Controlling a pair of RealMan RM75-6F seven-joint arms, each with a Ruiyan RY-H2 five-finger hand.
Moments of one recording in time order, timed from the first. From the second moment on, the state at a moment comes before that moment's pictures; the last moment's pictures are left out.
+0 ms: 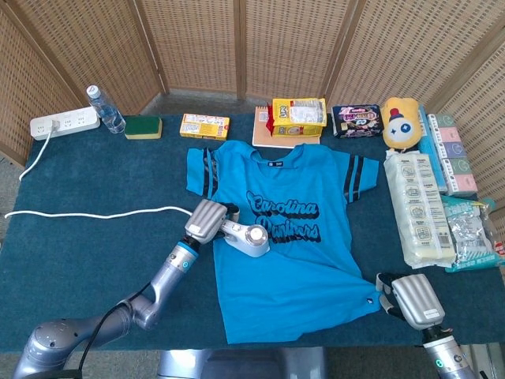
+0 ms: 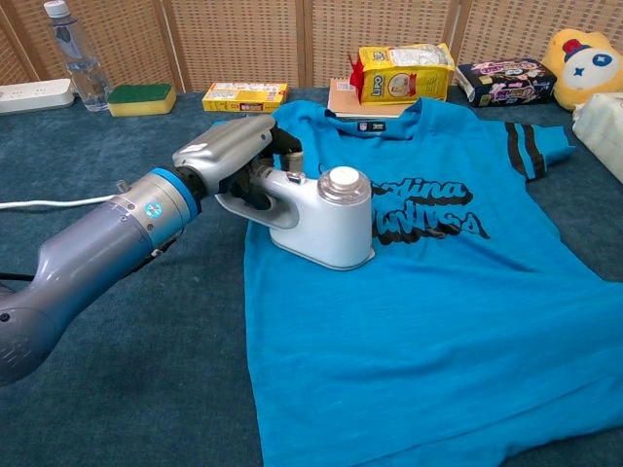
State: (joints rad) left arm -0.84 -2.03 -0.20 -0.85 1.43 1.06 -0.13; right arm 0.15 -1.31 -0.08 -1.42 -1.70 1.43 -0.03
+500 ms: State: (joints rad) left arm -0.86 -2.04 -0.16 -0.94 1.47 1.06 -0.11; right arm 0.14 -1.31 -0.07 -1.42 -1.69 1.44 -0.02
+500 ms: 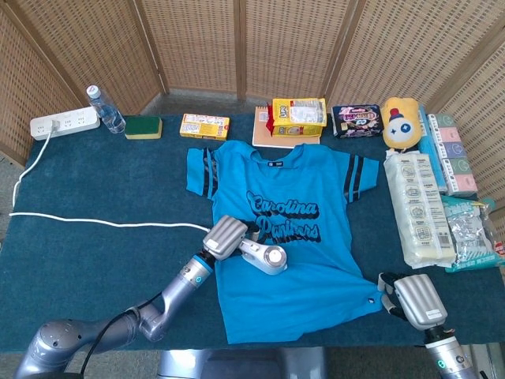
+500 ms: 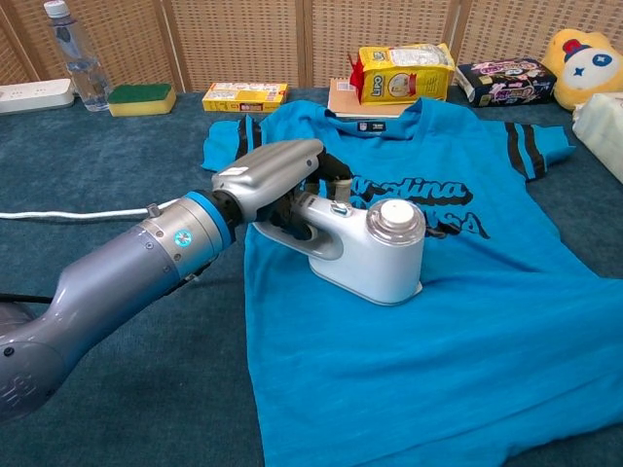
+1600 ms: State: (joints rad) left arm -0.77 -1.84 -0.22 -0.97 1.39 1.11 -0.17; right arm 0.16 -1.32 -0.07 -1.45 -1.70 1.40 -0.06
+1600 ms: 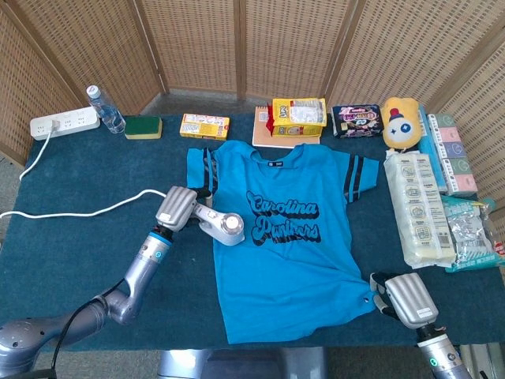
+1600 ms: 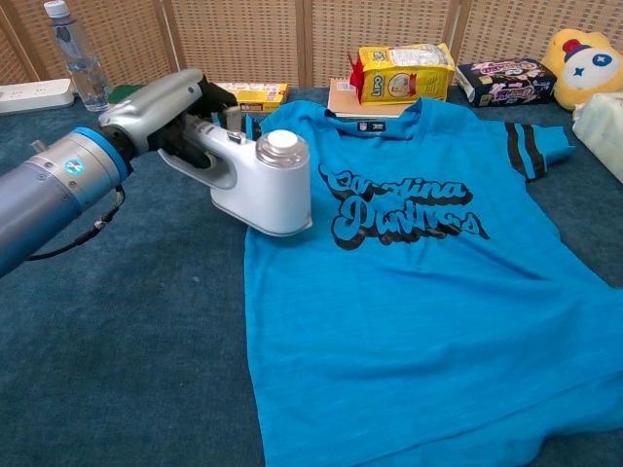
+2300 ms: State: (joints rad) left arm -0.72 -1.81 -0.22 -0.82 1.32 1.05 -0.24; right arm 0.17 -1.32 -0.07 -1.47 -1.68 1.38 -0.10
